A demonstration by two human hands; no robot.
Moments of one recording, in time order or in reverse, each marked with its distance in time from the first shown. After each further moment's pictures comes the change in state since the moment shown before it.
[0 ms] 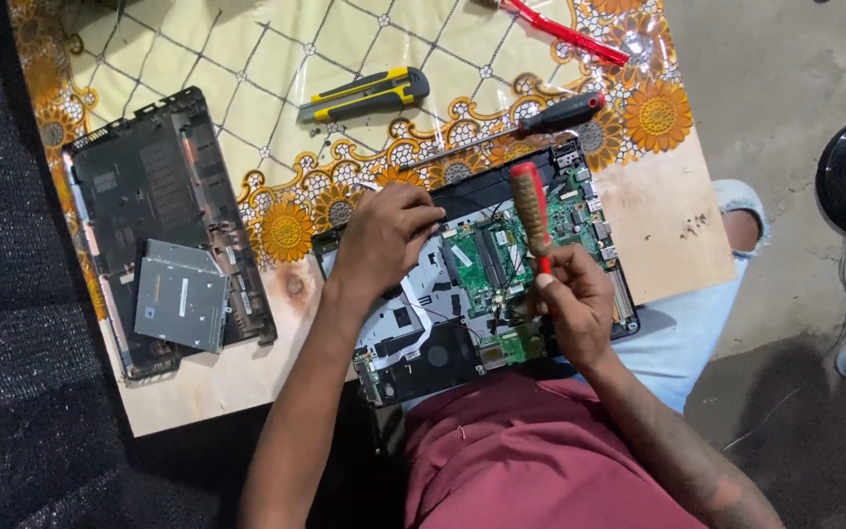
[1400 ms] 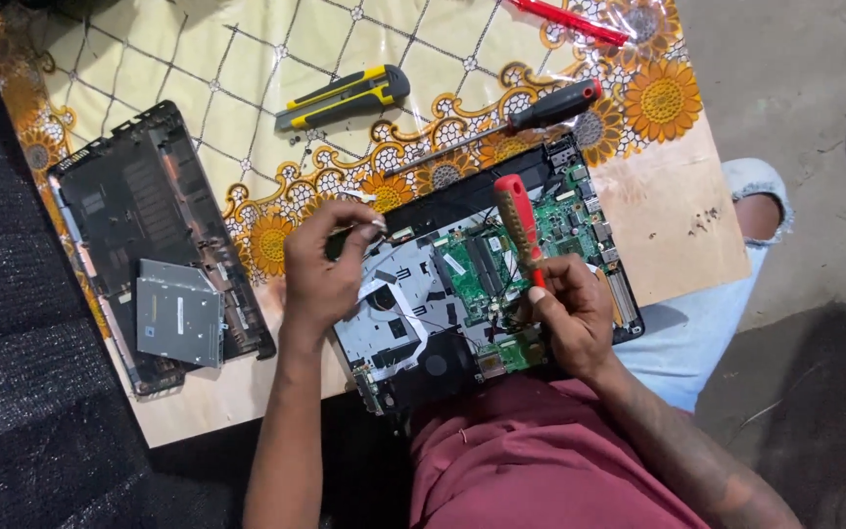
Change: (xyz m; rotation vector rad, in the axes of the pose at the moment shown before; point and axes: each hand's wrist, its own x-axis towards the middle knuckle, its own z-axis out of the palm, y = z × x) left_hand -0.016 0.003 -0.028 -0.631 0.320 -0.218; right_hand -0.002 -0.002 -0.002 -0.044 -0.037 -0.014
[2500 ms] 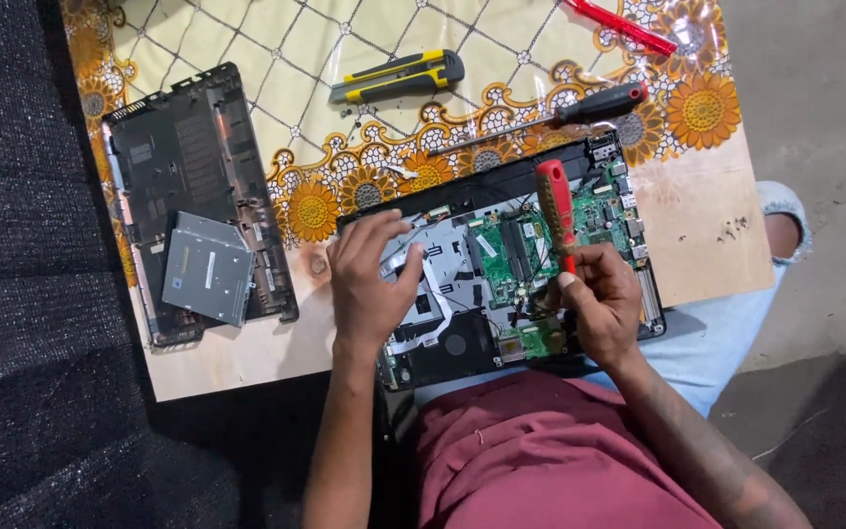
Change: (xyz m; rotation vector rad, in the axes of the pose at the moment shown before) left_hand -0.060 0.001 0.012 0.478 0.192 -0.017; right_hand 0.000 0.005 -0.004 -0.038 -0.038 -0.071
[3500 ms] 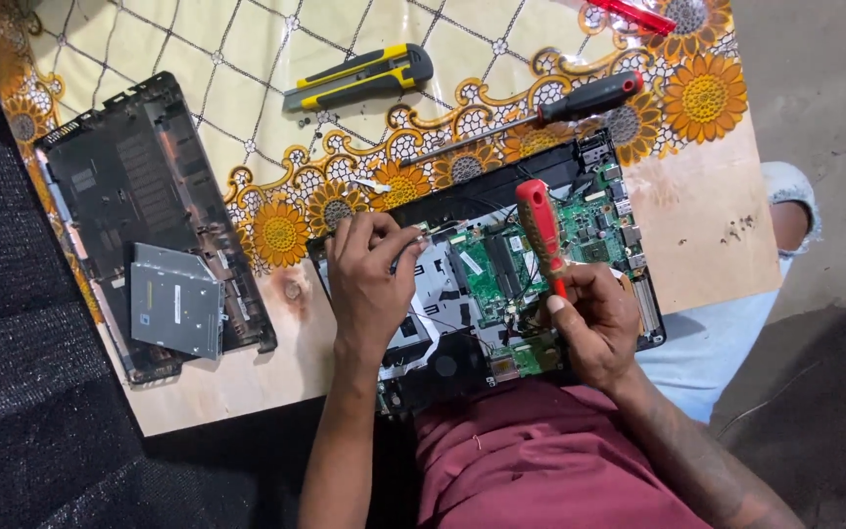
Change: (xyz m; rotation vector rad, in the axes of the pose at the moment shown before) left_hand 0.027 -0.006 0.039 0.089 -0.087 0.024; right_hand 0.001 0.000 0.001 -0.076 0.021 -0.006
